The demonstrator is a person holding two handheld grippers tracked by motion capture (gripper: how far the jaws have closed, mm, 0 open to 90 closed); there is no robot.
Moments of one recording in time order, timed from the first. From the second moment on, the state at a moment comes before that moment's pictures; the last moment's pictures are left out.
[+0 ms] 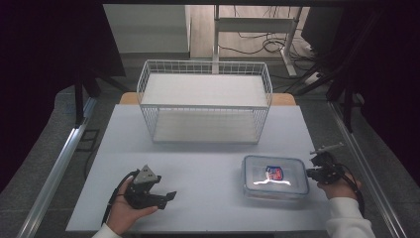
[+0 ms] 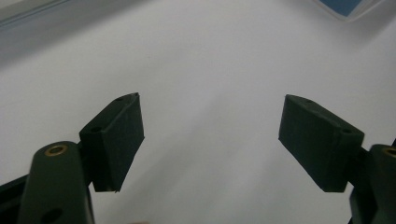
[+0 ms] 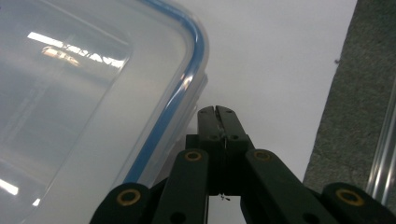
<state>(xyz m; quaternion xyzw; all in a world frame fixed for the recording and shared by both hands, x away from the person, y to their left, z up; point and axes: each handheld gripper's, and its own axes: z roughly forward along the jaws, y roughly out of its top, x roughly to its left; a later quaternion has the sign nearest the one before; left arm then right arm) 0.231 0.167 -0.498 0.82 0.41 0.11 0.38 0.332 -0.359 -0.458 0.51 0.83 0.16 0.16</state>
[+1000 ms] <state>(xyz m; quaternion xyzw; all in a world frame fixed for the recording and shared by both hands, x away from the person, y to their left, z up) 0.236 0.176 -0.499 0.81 0.42 0.11 0.38 0.328 -0.288 -0.470 0.43 0.87 0.21 0.10</state>
